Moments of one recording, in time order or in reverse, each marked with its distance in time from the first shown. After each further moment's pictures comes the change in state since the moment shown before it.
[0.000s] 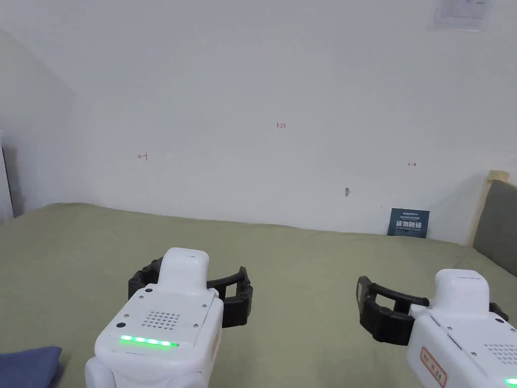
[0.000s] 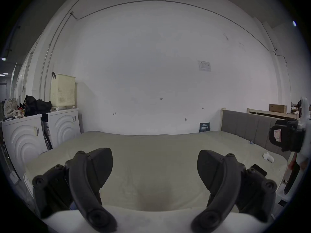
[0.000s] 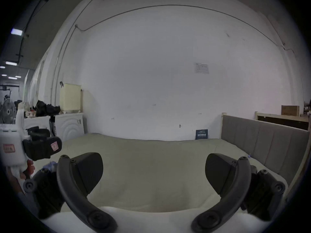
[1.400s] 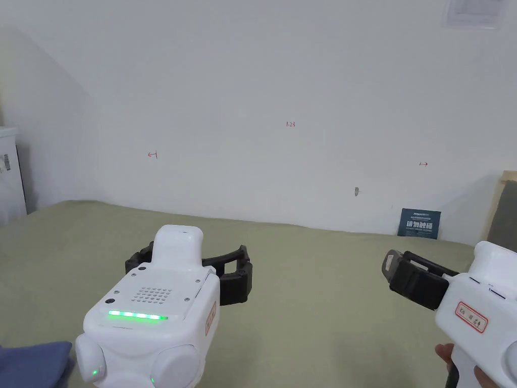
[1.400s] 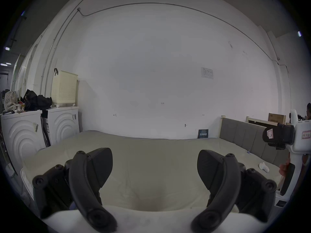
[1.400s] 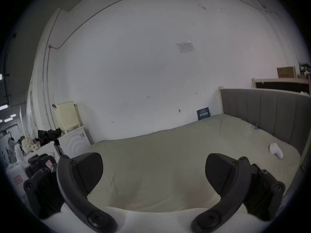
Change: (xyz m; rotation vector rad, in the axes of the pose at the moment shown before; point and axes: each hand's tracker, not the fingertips) left arm -0.011 0.021 0.005 0.019 -0.005 0.063; right arm 0.027 0.027 -0.023 -0.119 -0.013 -0.244
